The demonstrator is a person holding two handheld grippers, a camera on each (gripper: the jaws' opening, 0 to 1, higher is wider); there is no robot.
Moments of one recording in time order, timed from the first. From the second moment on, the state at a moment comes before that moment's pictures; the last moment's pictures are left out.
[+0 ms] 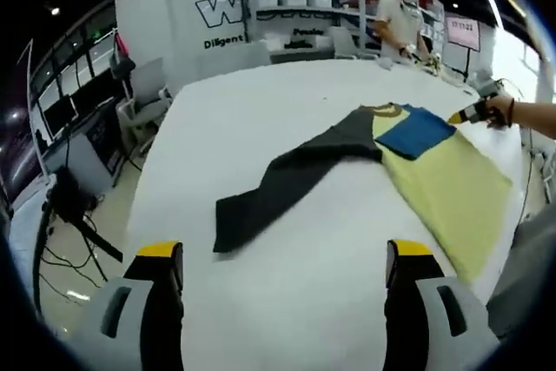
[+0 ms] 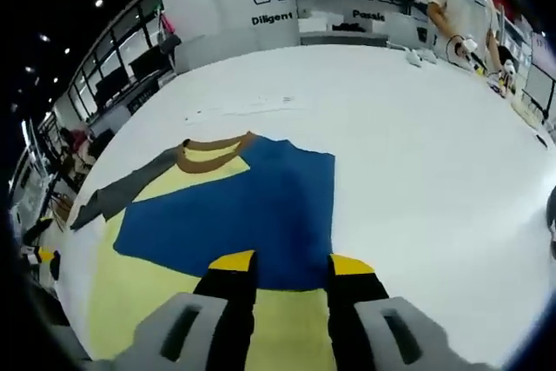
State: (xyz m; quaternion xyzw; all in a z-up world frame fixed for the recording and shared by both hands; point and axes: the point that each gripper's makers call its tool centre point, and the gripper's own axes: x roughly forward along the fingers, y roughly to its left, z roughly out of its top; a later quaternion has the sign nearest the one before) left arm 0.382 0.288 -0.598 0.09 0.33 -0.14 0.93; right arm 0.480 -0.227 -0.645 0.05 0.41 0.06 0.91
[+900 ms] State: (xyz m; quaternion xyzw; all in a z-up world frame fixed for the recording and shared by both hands) left arm 0.463 0.351 -0.633 -0.05 0.35 -0.03 0.93; right arm 0.471 -0.230 -0.651 0.05 0.41 0.05 0.91
